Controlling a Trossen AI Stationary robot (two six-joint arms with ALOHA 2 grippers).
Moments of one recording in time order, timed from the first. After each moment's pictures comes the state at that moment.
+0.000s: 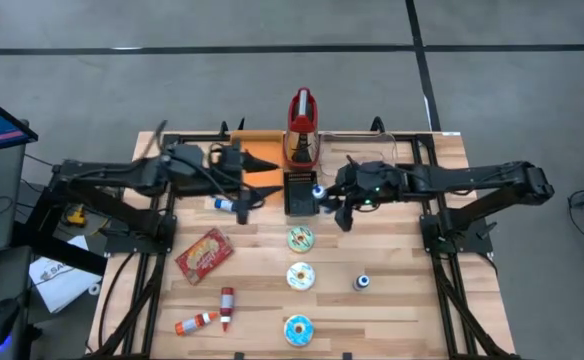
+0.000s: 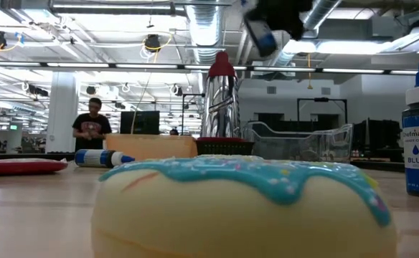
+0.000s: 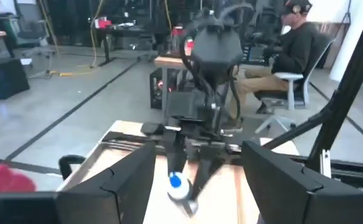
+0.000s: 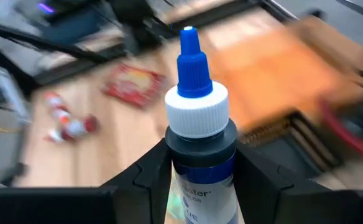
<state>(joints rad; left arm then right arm) -0.10 1.20 1.33 -0.26 -0.27 -0.07 0.02 1.26 1.12 -0.47 0.18 0.34</state>
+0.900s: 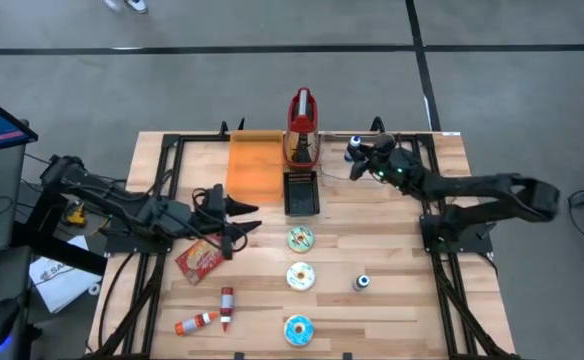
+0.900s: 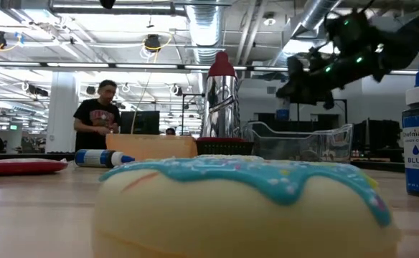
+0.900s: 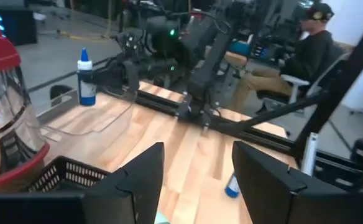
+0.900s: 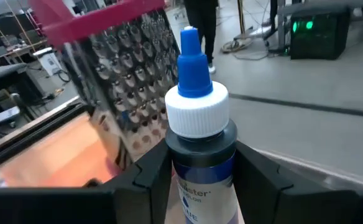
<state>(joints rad) -0.40 1.03 0.82 0.02 -0.64 -0.35 -0.49 1.22 0.38 0.67 0.32 0.33</state>
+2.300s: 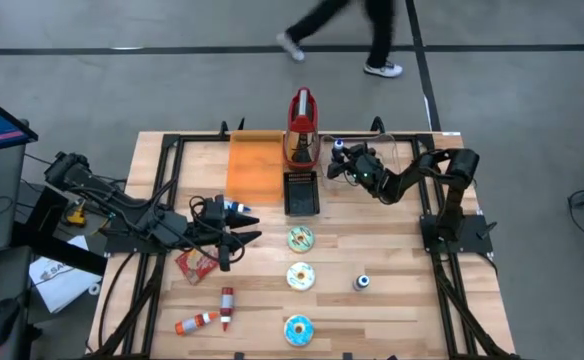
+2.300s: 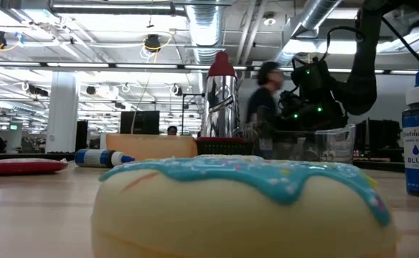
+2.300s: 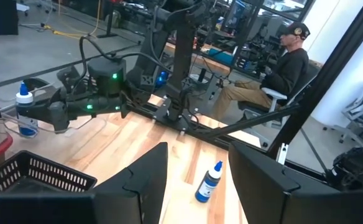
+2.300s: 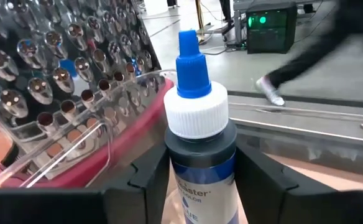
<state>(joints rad) -0.49 1.07 0.82 0.11 -0.69 -0.43 -0.48 1.87 0.49 1.11 0.50 0.36</state>
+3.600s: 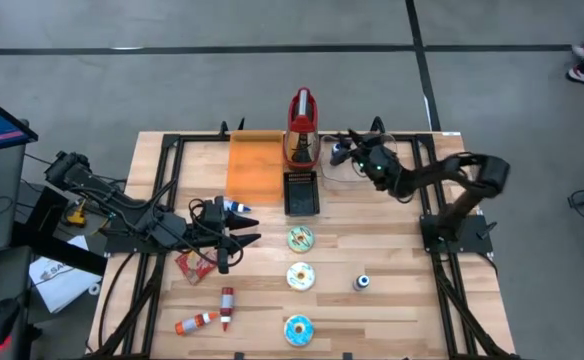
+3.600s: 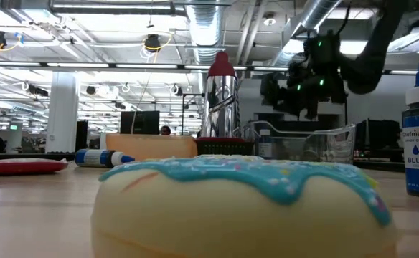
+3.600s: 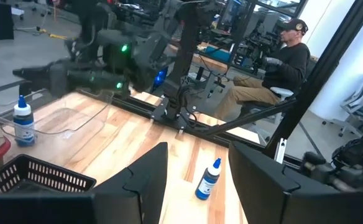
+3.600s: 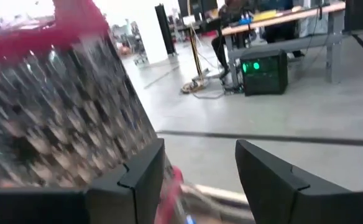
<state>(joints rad) -0.51 1.07 0.82 0.11 -0.69 -0.39 -0.48 1.58 0.49 1.06 0.55 0.31</state>
